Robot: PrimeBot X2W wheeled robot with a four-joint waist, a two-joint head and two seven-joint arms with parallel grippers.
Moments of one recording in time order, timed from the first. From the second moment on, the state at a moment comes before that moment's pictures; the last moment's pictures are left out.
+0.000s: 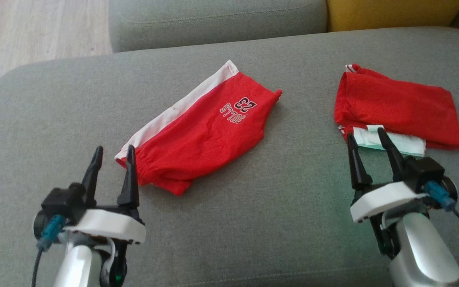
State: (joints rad) left arm -0.10 0.06 -0.12 0.20 -0.22 -0.04 -0.26; right arm -0.27 -0.08 0.09 0.49 0.12 0.13 -0.24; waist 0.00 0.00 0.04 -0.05
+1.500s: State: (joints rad) left arm -0.15 0.04 -0.20 0.14 -0.34 -0.04 -0.26; right arm -0.68 -0.07 -0.14 0.95 0.63 0.13 0.16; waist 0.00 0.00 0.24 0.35
